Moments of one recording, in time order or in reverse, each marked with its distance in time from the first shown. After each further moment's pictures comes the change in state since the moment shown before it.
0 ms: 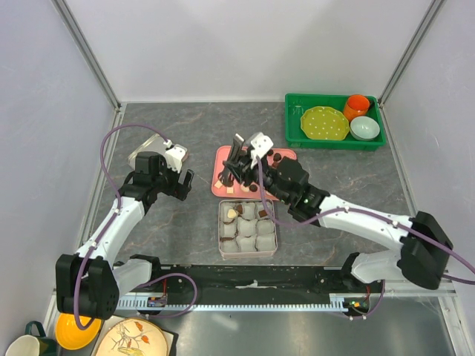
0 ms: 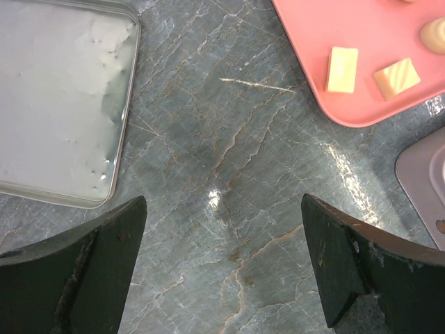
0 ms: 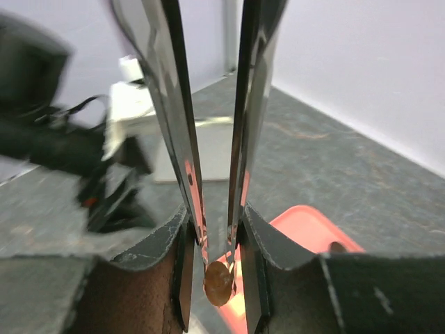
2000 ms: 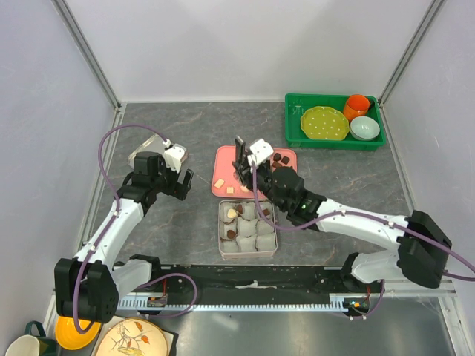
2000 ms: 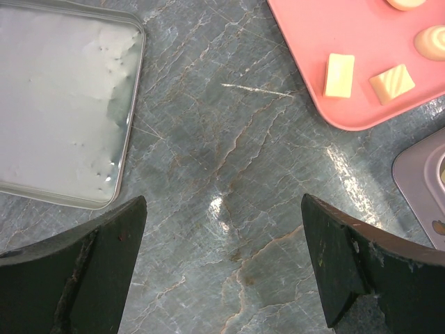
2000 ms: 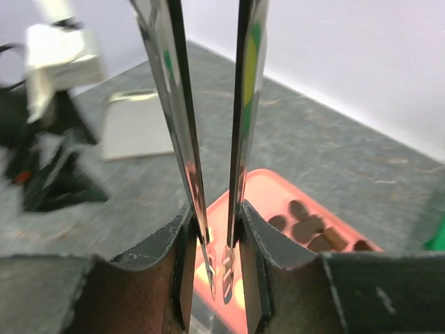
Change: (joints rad) left arm 0.000 -0.025 0.000 -0.002 0.001 0.000; right arm 0.102 -0.060 -0.100 -0.031 0.240 -0.061
